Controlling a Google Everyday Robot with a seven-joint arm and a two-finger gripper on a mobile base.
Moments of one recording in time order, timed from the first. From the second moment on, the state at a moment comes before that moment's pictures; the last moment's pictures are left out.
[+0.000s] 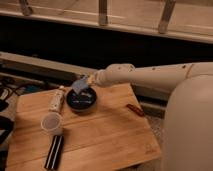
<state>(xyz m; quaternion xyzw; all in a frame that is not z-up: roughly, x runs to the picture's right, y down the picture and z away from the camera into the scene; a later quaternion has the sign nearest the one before) -0.060 -0.041 0.784 -0.23 -0.16 0.76 0.59</state>
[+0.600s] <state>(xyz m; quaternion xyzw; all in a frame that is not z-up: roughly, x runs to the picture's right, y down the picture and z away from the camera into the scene) -0.073 -0.043 0.795 -0.23 -0.15 0.76 0.59</state>
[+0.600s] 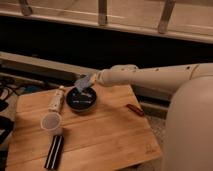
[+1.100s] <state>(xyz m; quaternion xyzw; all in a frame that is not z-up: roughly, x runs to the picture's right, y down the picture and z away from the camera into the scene) -0.103 -0.038 0.811 -0.23 -0.15 0.74 0.61</state>
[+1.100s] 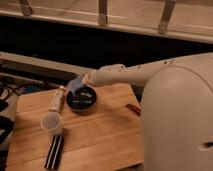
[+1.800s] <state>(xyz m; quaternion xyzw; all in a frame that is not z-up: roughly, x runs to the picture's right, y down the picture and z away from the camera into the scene) -0.110 -0.031 0.816 -0.24 -0.15 0.74 0.61</state>
